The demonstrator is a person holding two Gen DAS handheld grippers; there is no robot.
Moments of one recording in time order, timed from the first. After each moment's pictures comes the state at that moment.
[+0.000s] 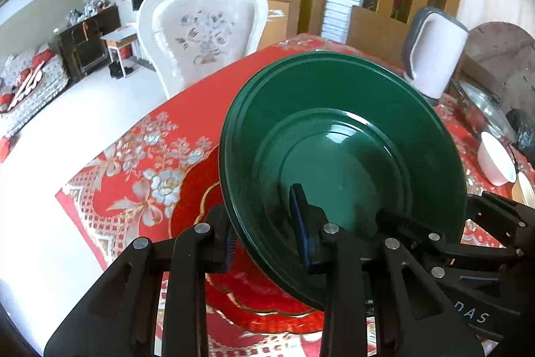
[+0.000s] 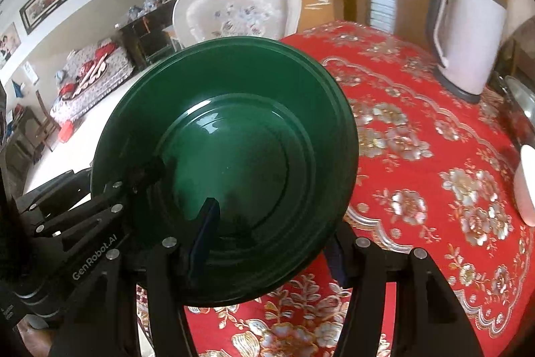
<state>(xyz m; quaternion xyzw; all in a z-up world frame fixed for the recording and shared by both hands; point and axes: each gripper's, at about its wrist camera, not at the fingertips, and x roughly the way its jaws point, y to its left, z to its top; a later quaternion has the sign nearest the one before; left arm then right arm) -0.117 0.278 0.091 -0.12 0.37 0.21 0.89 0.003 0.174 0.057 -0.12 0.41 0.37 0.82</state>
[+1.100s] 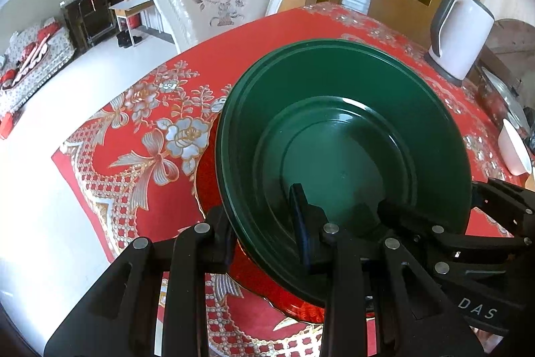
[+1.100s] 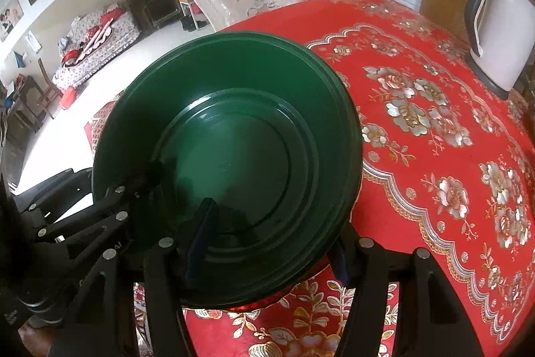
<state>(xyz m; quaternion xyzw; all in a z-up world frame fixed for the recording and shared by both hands) -0.130 0.306 0.049 -0.15 0.42 0.22 0.86 -0.019 0.215 0.027 -0.16 0.45 0.38 0.79</state>
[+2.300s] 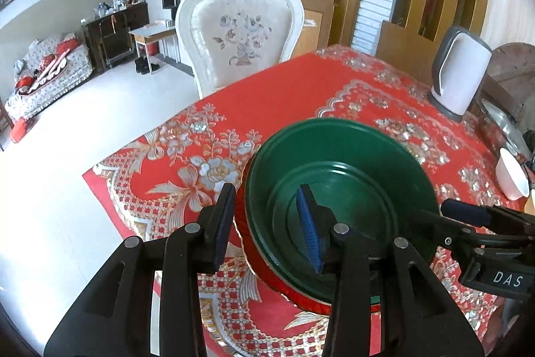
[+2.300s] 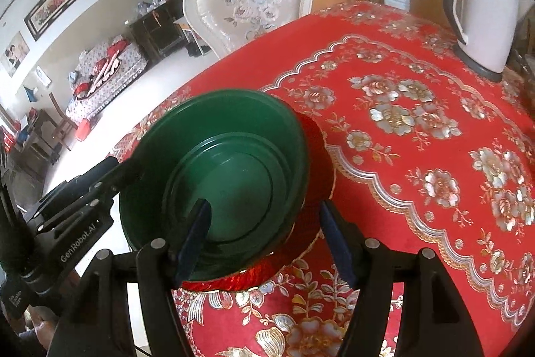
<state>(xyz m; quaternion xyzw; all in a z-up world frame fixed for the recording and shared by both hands) -0.157 0.306 0.090 -0.13 0.34 0.26 0.89 -0.017 0.184 0.052 -0.09 0.44 0.39 0.80</state>
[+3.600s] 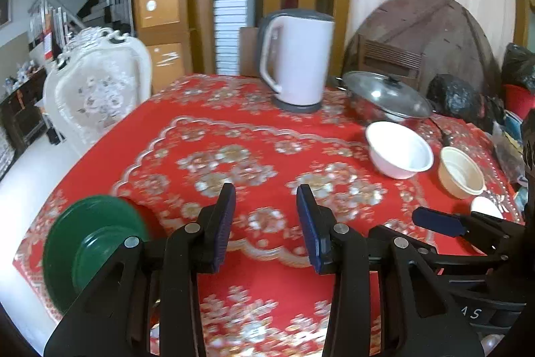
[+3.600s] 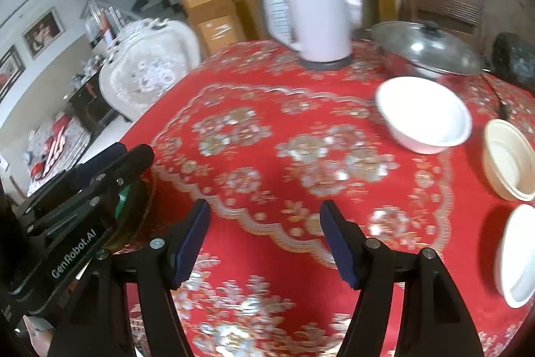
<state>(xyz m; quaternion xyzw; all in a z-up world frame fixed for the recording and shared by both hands) -0.038 0.092 0.148 -0.04 0.33 0.05 0.94 0.020 -0.027 0.096 0.01 0.41 0.24 0.88</state>
